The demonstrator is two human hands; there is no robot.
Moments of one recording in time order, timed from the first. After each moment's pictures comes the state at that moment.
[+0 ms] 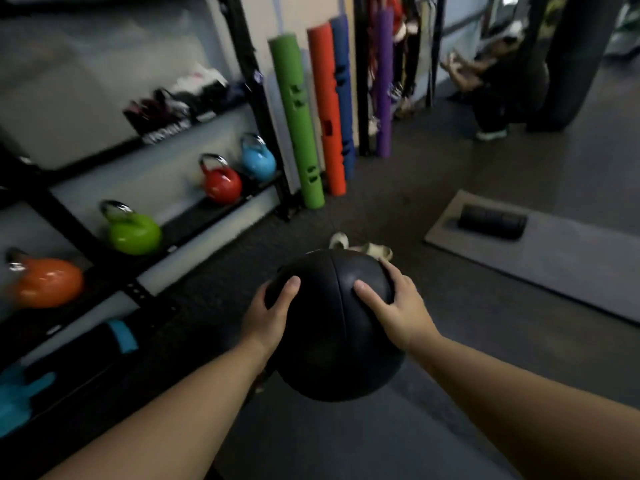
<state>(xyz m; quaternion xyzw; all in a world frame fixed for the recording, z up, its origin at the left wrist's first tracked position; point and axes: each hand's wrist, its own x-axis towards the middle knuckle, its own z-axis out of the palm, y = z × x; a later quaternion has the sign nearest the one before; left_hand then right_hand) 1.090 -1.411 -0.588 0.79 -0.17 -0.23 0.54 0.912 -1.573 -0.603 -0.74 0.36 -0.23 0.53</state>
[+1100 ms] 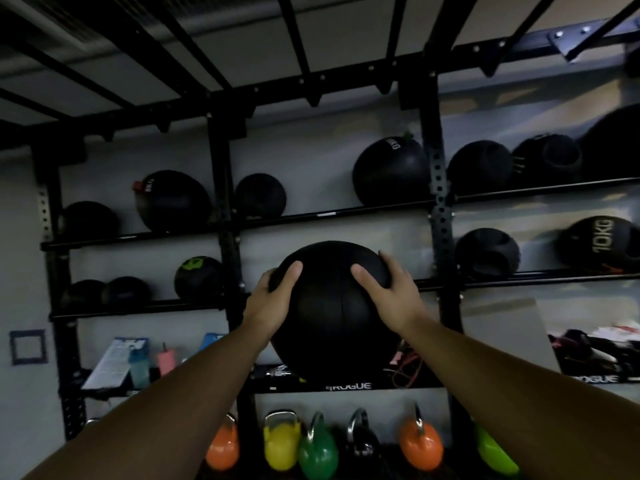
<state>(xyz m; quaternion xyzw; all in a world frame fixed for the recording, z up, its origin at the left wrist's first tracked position) 1.253 -0.724 0.014 0.75 -0.01 0.30 0.59 1.284 -0.954 0.003 -0.74 -0.19 -0.27 0.59</state>
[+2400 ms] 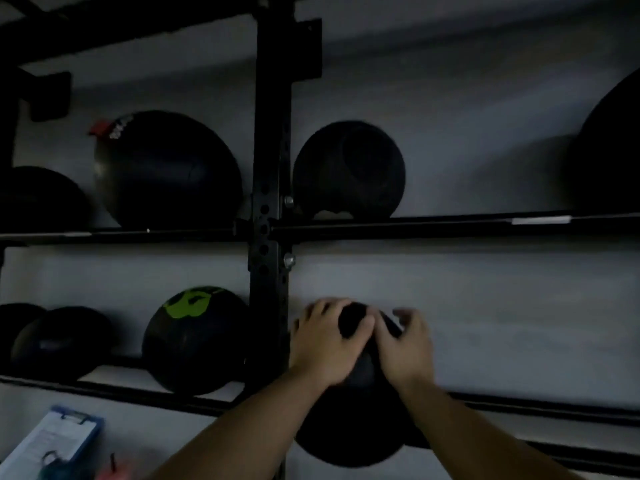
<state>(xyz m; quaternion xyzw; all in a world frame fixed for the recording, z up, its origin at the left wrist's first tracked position) 1.971 -0.361 0.021 0.89 -0.03 0.39 0.22 2.001 -0.506 0.003 -0.77 -0.10 -0.27 0.57</state>
